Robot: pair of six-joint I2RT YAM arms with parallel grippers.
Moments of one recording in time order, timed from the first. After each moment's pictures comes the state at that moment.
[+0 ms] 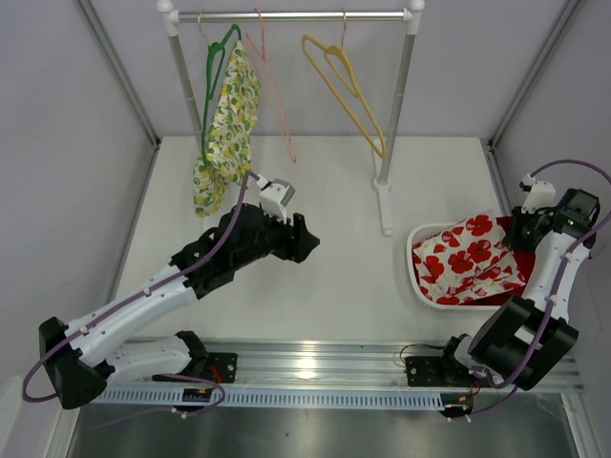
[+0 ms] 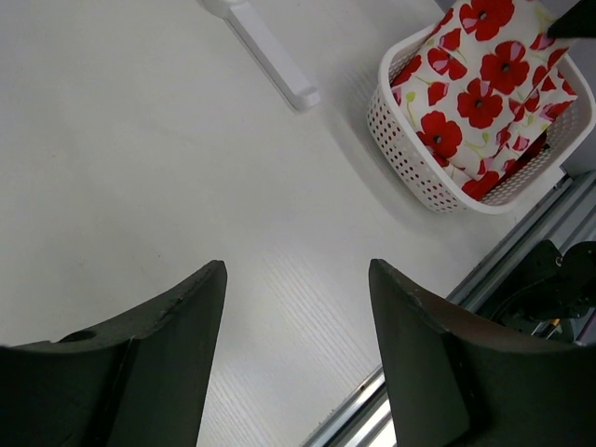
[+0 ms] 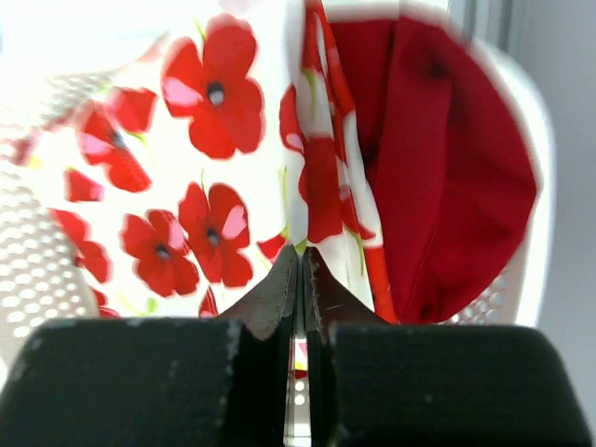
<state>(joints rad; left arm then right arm) -0.85 1.05 0.97 -0.30 -0.05 -0.38 -0.63 1.29 1.10 -0.78 -0.40 -0.50</state>
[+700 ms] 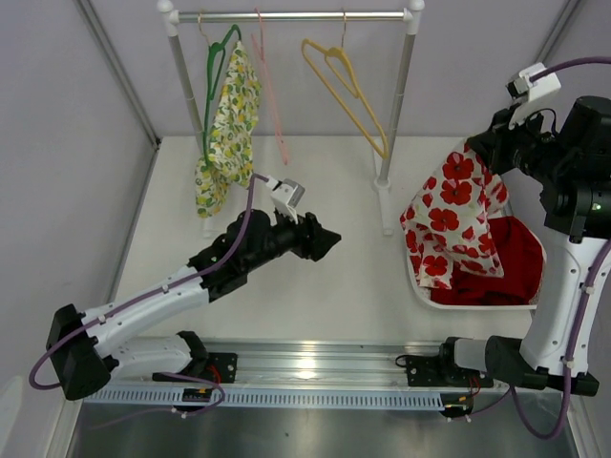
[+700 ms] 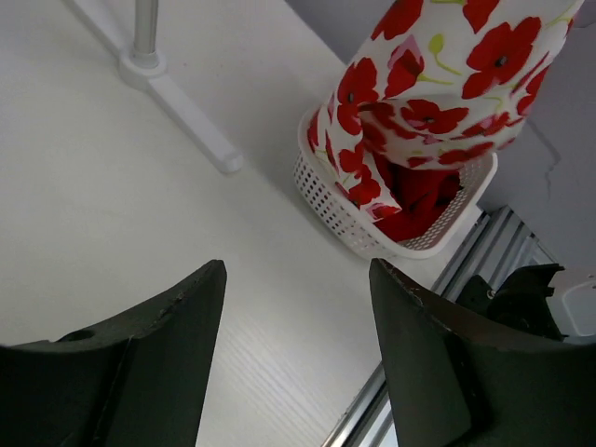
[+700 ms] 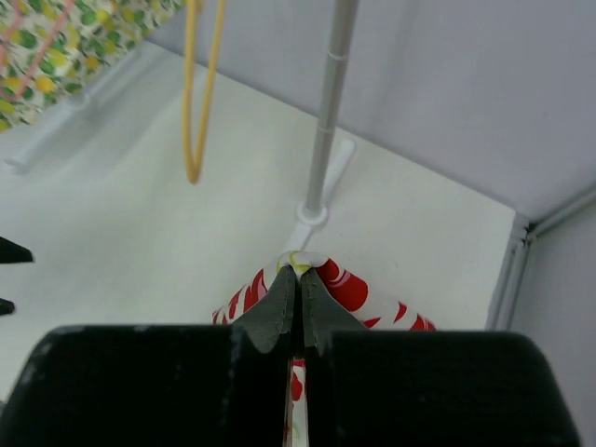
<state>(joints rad) -0.89 1.09 0.87 0.04 0.01 -0.44 -0.12 1.29 2.07 -1.08 -0.53 -0.29</state>
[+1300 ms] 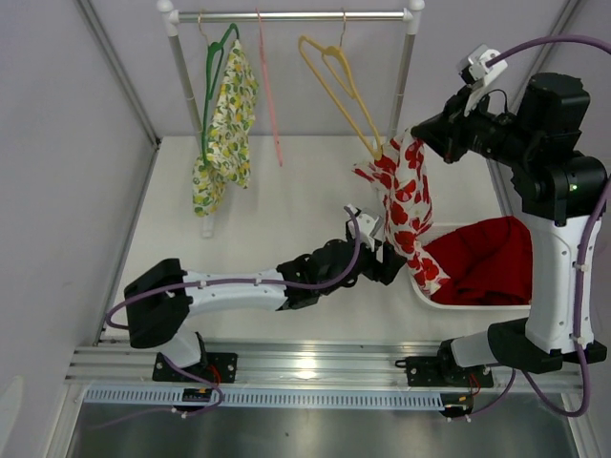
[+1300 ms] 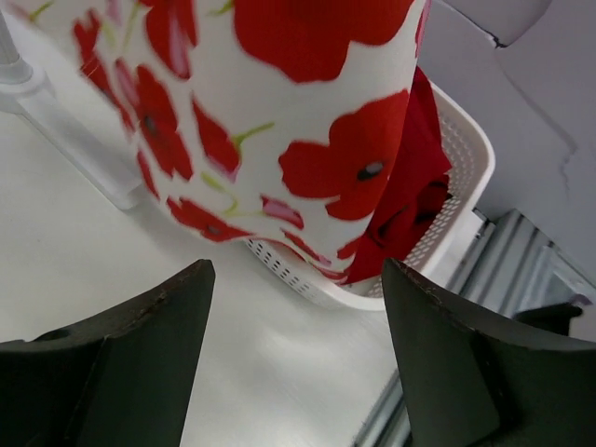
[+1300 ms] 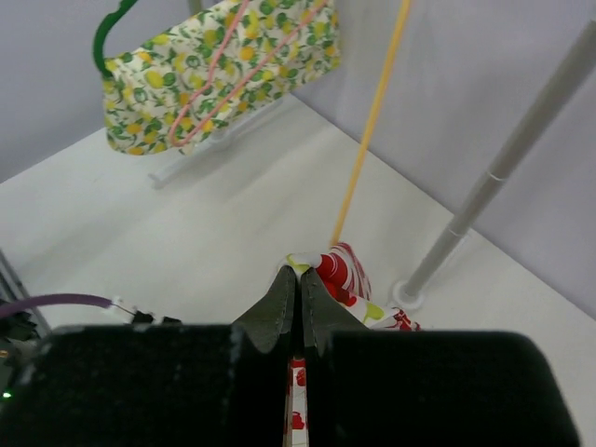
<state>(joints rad) -1.20 1.57 1.02 0.41 -0.27 -0.40 0.16 1.41 2.22 -1.01 -0.61 -0.19</state>
